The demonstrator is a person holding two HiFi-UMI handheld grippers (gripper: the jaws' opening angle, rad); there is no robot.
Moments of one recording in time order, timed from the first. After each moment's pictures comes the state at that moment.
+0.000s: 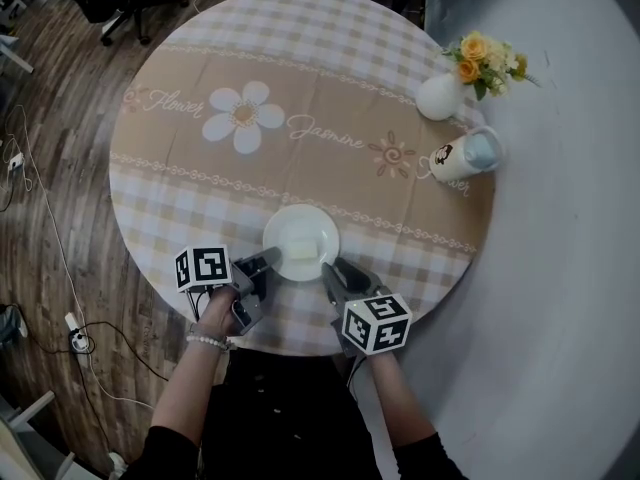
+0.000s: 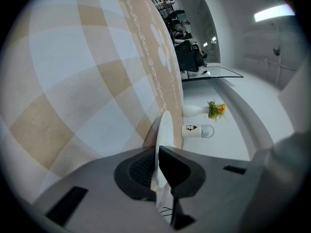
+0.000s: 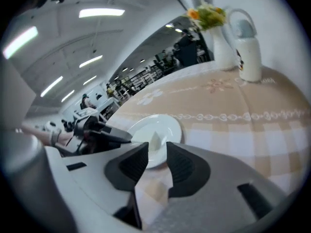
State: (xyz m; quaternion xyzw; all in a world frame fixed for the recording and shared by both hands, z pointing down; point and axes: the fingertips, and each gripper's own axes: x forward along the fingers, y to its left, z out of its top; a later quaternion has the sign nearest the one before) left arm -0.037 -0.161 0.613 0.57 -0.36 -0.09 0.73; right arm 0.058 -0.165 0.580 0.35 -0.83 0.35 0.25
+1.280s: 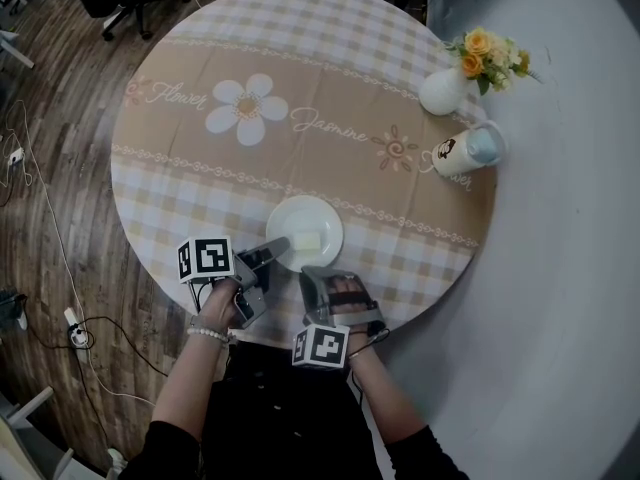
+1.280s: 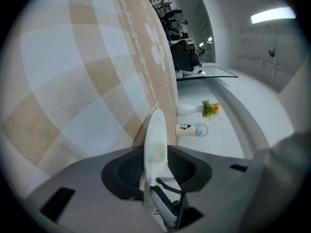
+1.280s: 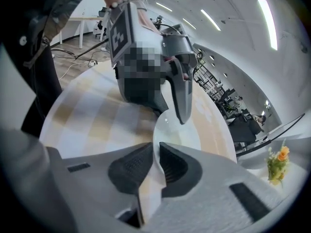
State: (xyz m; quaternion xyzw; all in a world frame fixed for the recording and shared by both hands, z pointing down) left arm -0.031 -0.165 0.602 0.59 -0.34 -0.10 0.72; right arm 0.004 -0.109 0.600 0.14 -0.79 -0.23 0.55
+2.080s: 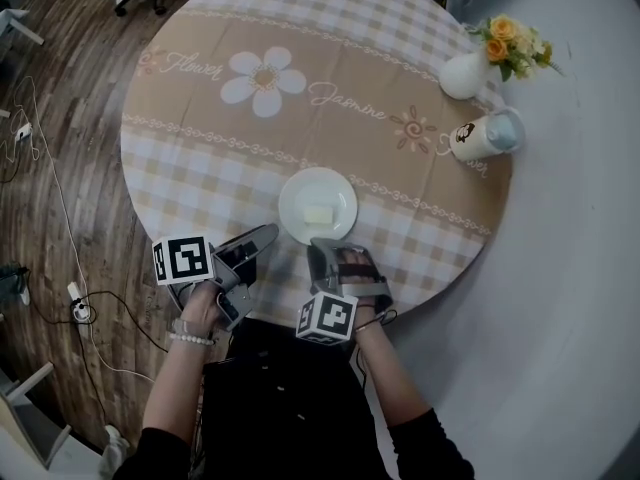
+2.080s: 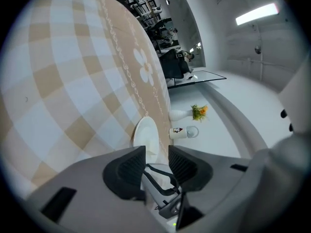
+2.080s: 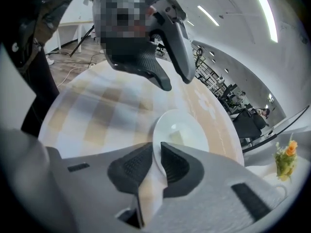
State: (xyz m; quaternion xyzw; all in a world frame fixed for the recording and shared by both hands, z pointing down) left arm -0.069 -0.136 0.554 0.62 -0.37 -0.13 0.68; right arm -0.002 -0.113 0.615 0.13 -0.80 -0.20 0.55
